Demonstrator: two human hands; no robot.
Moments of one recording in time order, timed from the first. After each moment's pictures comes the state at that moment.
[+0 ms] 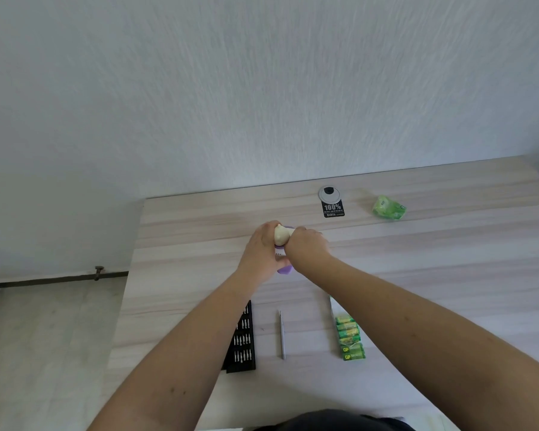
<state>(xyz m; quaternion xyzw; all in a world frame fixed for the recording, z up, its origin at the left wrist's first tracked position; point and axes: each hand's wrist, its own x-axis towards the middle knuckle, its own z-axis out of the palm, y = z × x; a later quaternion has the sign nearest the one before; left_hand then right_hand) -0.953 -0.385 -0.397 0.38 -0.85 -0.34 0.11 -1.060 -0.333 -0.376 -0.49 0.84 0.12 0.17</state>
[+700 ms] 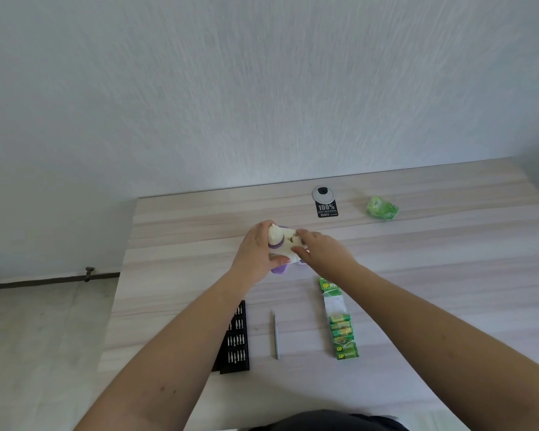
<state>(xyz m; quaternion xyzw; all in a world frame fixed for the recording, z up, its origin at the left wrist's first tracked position) -0.952 -0.388 -0.399 0.37 -0.86 -0.34 0.11 -1.102 -0.284 -0.388 -0.56 0.79 -0.11 0.21</state>
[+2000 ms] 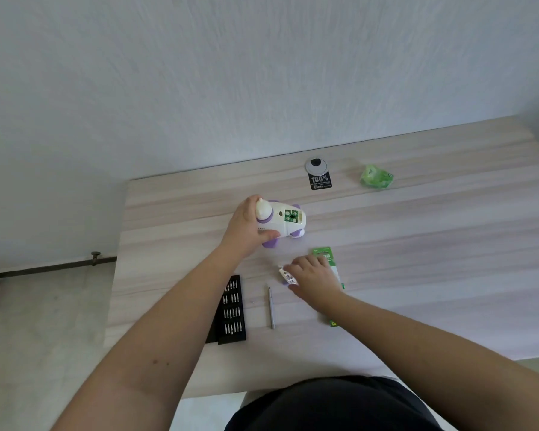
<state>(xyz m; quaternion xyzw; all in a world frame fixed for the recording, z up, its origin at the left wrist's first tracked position) -0.952 -0.393 -0.418 0.39 -0.85 -0.33 0.10 -1.049 -0.207 -0.468 -0.64 0.76 -0.02 0.13</state>
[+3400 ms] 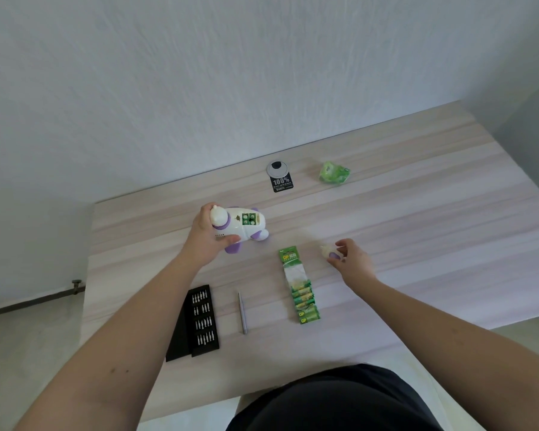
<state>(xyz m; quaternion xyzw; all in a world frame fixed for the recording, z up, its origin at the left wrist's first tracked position) -0.958 -0.392 -0.415 0.40 -0.81 -0.40 0.13 -1.167 -0.125 -0.480 -0.21 0.87 -0.31 0.33</state>
